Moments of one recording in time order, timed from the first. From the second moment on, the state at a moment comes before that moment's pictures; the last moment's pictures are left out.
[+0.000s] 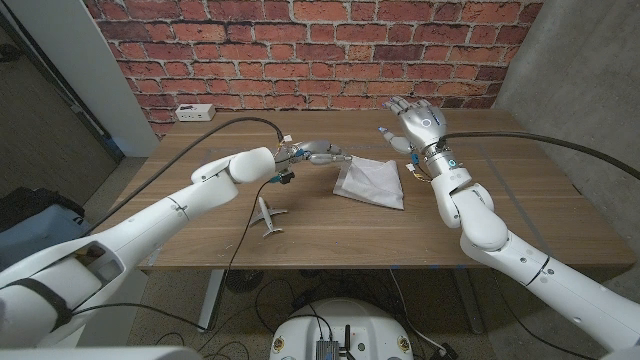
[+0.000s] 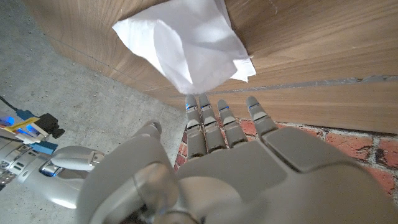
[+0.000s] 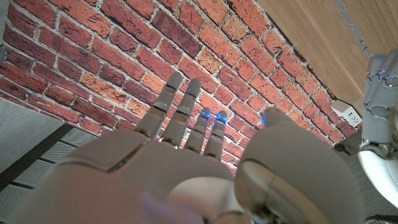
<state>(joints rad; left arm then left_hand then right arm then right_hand) 0.59 0.74 0.71 -1.64 0.17 -0.15 -0.25 0.44 0.15 0.30 0.06 0.18 0.56 0.05 0.20 0.18 0.47 0.01 0.24 0.19 0.30 0.02 0.20 0.17 0.12 0.19 0.27 0.20 -0.95 -0.77 -0.59 -2.01 -1.20 -0.55 -0.22 0.61 0.05 0.27 0.10 0.26 0.31 -0.14 0.22 0.19 0.28 -0.11 0.23 0.21 0.58 -0.05 0.22 0.46 0.44 0.05 0.48 0.18</state>
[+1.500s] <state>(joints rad) 0.84 0.73 0.50 -1.67 0.03 -0.33 0.05 0.41 0.15 0.39 0.03 0.18 0.21 -0.06 0.18 0.18 0.16 0.00 0.19 0.20 0.13 0.01 0.18 0.18 0.11 0.05 0.25 0.20 -1.07 -0.68 -0.45 -2.10 -0.69 -0.52 -0.42 0.61 0.10 0.31 0.08 0.25 0.40 -0.09 0.22 0.19 0.35 -0.04 0.23 0.21 0.55 -0.05 0.22 0.46 0.44 0.06 0.46 0.18</state>
